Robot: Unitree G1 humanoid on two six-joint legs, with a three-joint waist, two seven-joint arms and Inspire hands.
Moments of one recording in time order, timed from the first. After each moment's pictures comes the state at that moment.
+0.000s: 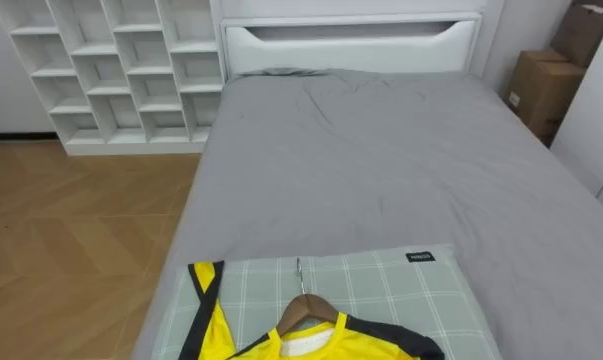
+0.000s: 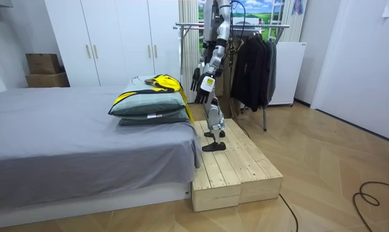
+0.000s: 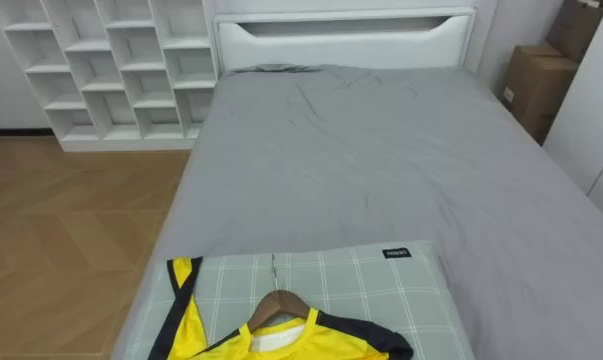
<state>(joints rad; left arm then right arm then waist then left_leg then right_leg) 0.14 0.13 0.04 1.16 -0.20 -0.09 -0.06 0.03 -0.19 0.08 1.32 0.27 0.00 0.19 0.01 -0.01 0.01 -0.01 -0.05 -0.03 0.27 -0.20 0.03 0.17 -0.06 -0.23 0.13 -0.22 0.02</state>
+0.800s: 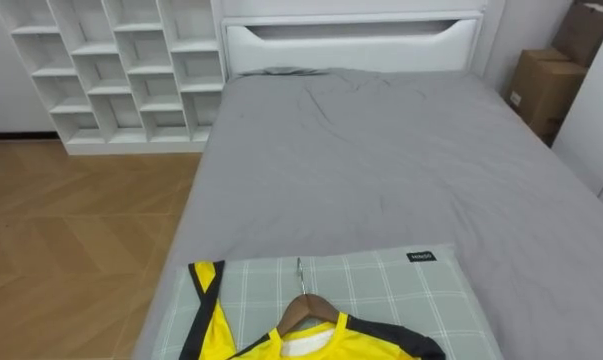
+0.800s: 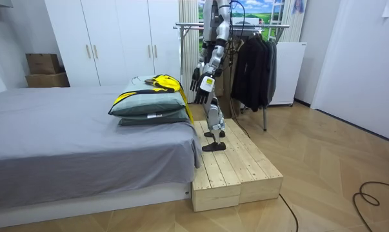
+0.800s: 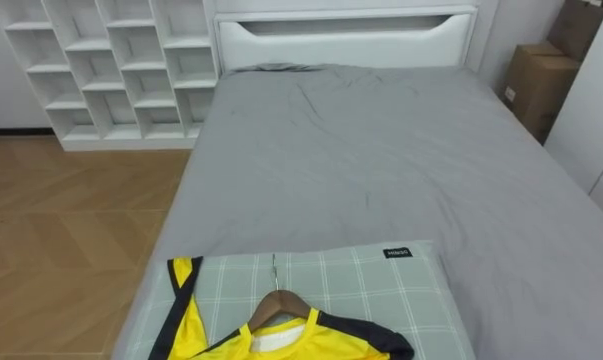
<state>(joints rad) 0.14 0.13 0.07 1.16 -0.17 -0.09 -0.05 0.04 -0.19 0.06 1.32 0.27 0.00 0.22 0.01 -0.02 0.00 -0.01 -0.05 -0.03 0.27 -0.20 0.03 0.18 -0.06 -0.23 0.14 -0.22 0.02</state>
